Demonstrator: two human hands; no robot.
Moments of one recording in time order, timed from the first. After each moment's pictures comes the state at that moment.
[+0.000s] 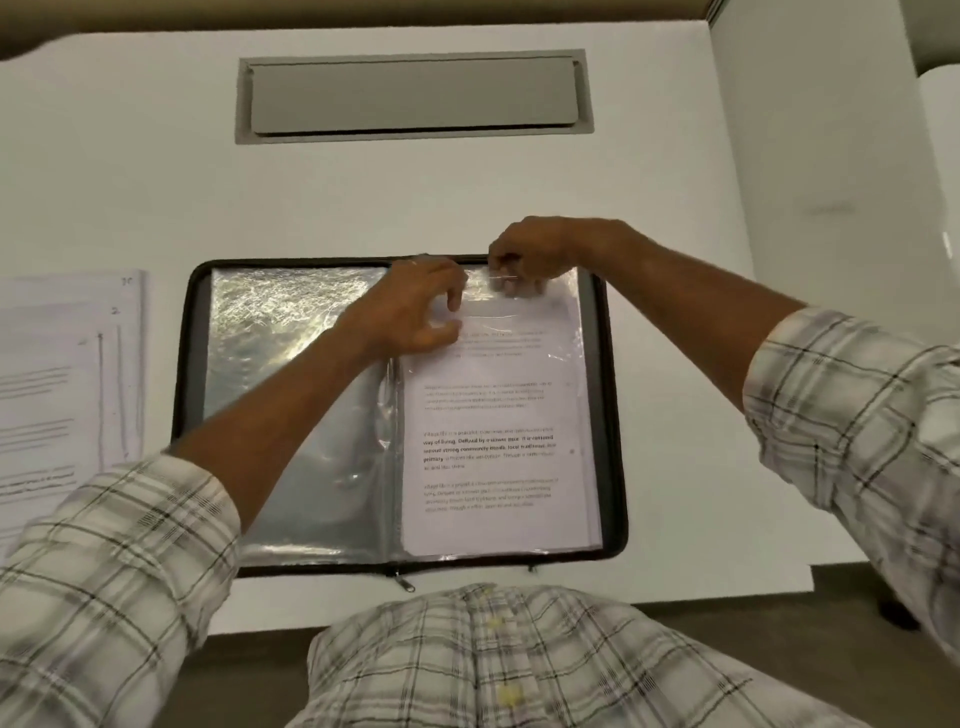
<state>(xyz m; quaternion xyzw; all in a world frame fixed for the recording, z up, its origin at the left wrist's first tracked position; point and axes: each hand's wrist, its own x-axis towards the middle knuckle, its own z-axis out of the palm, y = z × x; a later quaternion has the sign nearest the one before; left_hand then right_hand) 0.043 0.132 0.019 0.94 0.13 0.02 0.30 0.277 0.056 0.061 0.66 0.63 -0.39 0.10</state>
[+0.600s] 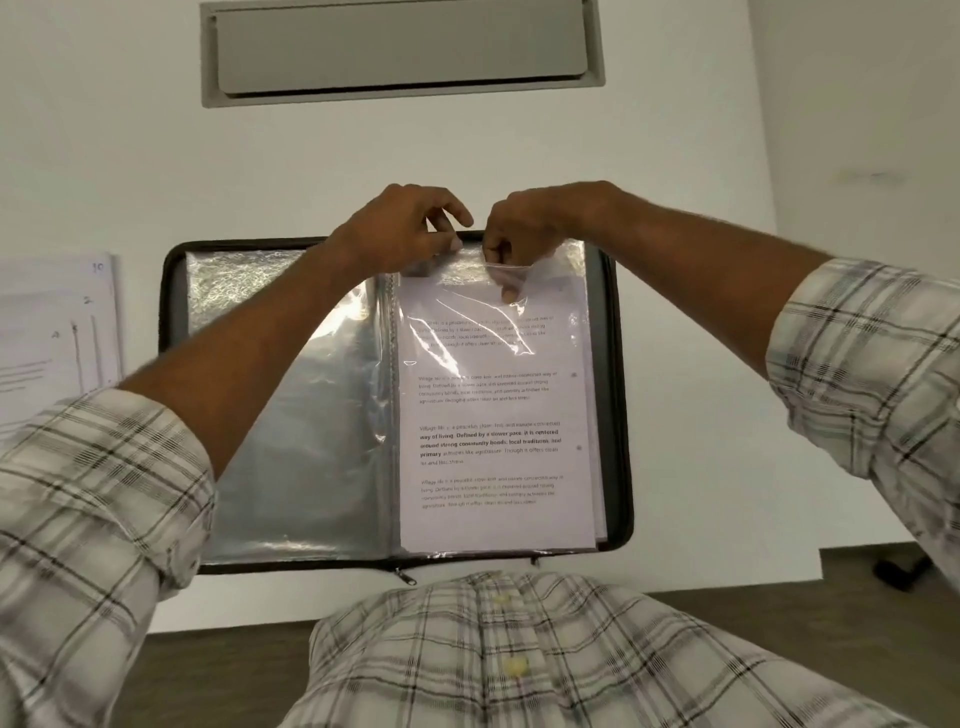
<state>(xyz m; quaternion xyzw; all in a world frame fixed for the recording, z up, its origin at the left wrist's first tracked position) 0.092 0.177 0.031 0.89 0.25 -0.06 0.39 0.281 0.077 0.046 0.64 0.64 -0.39 0.17</state>
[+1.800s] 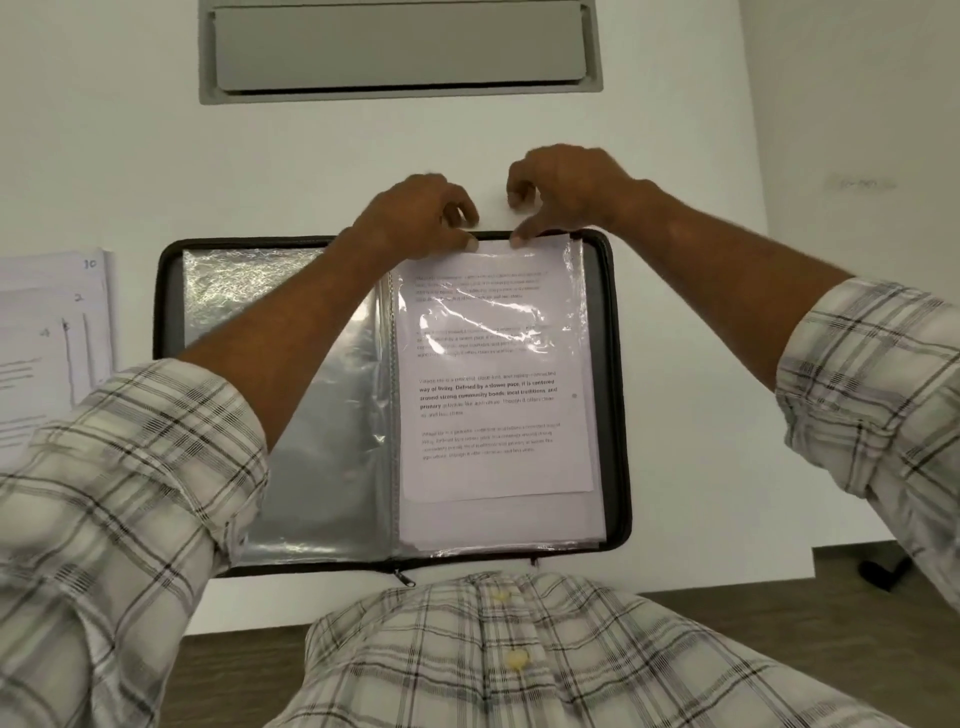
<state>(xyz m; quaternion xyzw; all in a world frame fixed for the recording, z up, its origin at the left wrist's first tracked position) 0.121 0.179 0.028 0.90 0.27 -0.11 0.32 0.317 0.062 0.050 0.75 0.61 -0.24 0.04</state>
